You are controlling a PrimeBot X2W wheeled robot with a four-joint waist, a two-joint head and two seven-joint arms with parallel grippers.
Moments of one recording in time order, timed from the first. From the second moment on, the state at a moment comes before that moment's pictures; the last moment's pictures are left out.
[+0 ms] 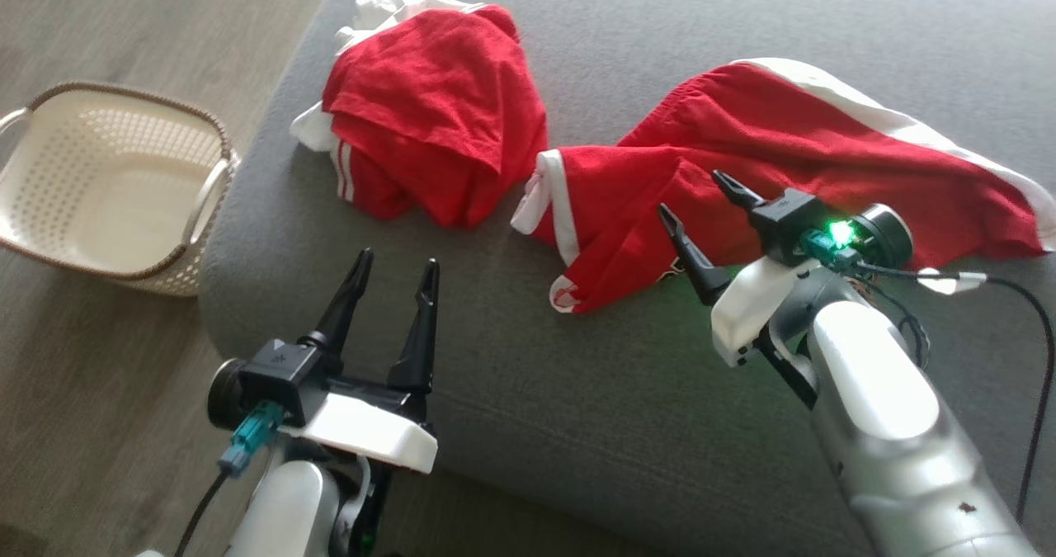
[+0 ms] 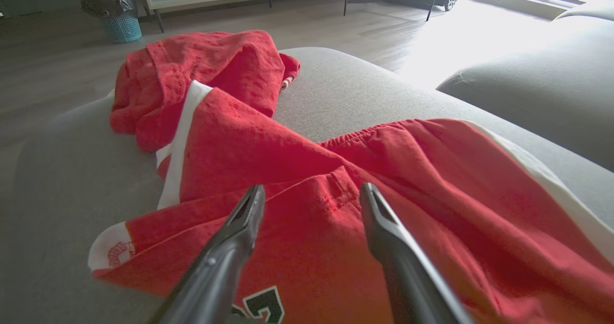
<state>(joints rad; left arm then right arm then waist) -0.11 0.05 -0.31 0.13 -0.20 -0.03 -0.26 -0.54 -0.06 0.19 0.66 -0.07 0.13 -0.17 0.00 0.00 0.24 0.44</state>
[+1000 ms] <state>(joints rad) -0.13 0.05 -0.30 0.15 -0.21 -0.01 -0.26 -0.61 -0.06 0.11 0.72 -0.02 0.13 -0.25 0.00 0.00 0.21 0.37</state>
